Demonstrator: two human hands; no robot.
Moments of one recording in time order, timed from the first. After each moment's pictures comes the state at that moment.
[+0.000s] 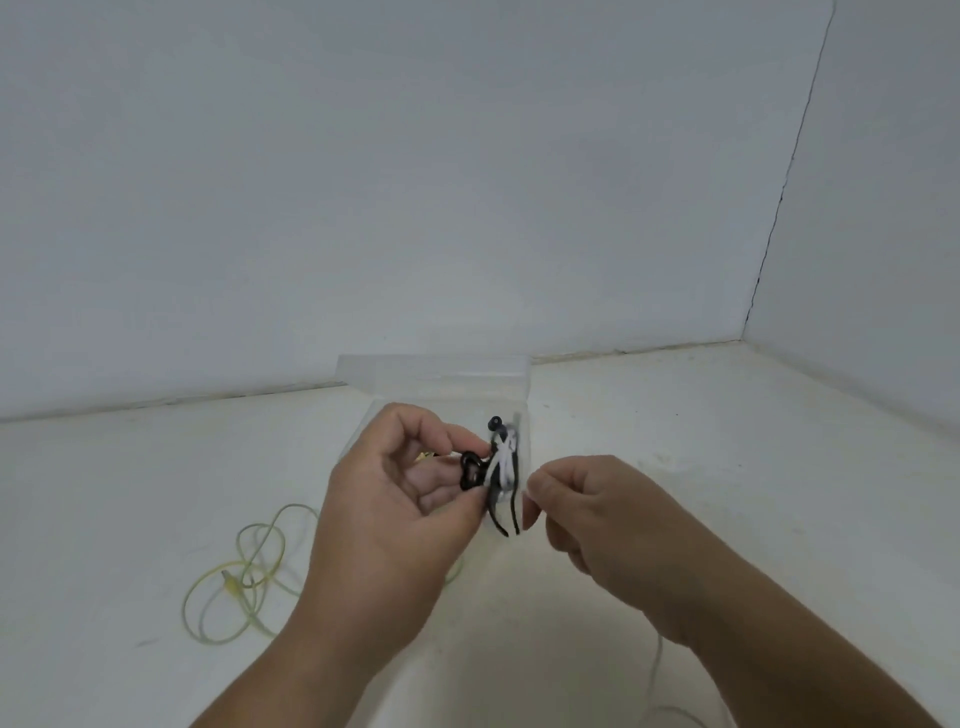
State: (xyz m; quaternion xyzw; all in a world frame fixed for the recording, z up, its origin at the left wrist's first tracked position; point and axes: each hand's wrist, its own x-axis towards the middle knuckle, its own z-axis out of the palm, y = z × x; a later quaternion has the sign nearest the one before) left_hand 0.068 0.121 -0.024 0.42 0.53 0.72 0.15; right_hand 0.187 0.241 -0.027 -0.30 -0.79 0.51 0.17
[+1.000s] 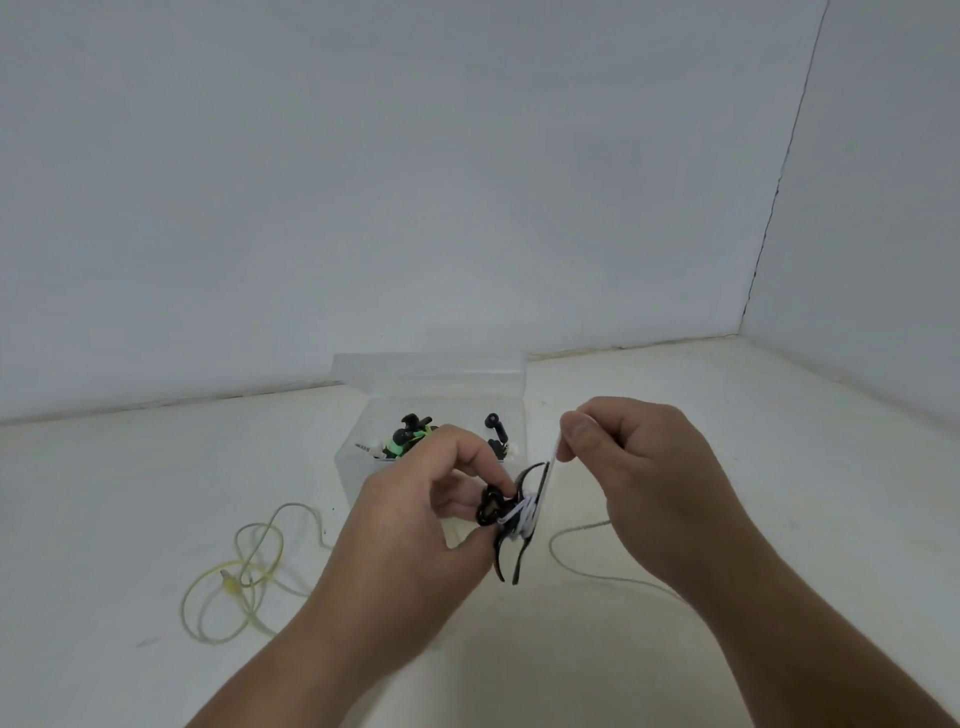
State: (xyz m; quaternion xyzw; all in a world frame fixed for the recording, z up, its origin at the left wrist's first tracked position) left_hand 0.071 0.115 -0.026 0.51 0.68 0.53 0.07; right_hand 0.199 0.244 -0.007 -0.27 -0.82 0.36 0.36
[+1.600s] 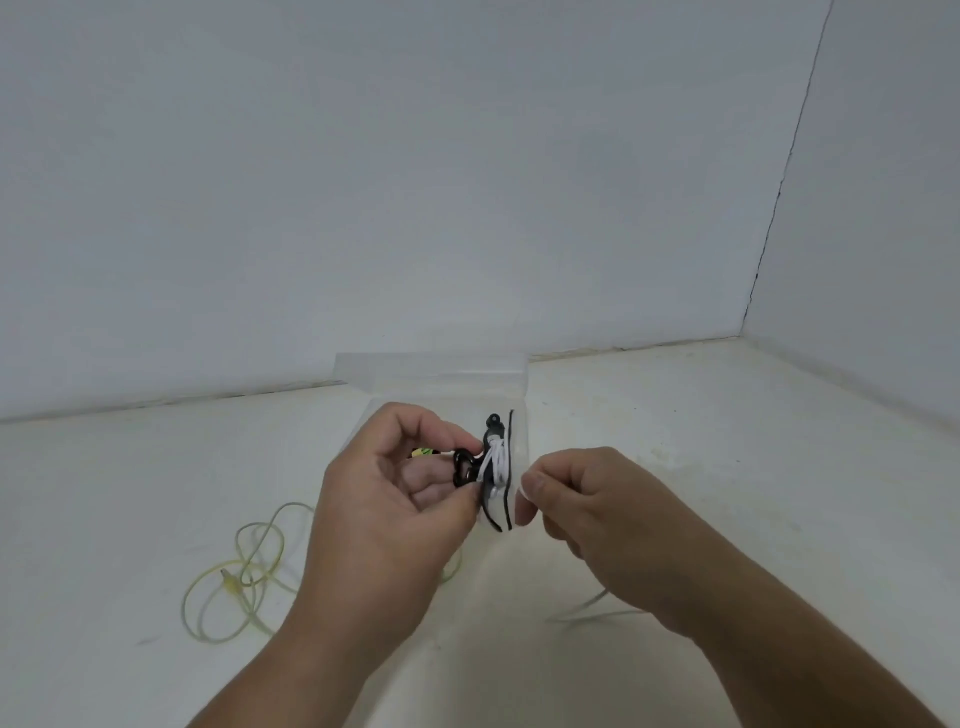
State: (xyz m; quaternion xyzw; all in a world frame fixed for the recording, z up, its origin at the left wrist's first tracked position) left_hand 0.072 0.119 -0.021 0.41 0.55 0.72 0.14; right_hand 0.190 0.238 -0.019 -0.27 -0.82 0.46 0.18
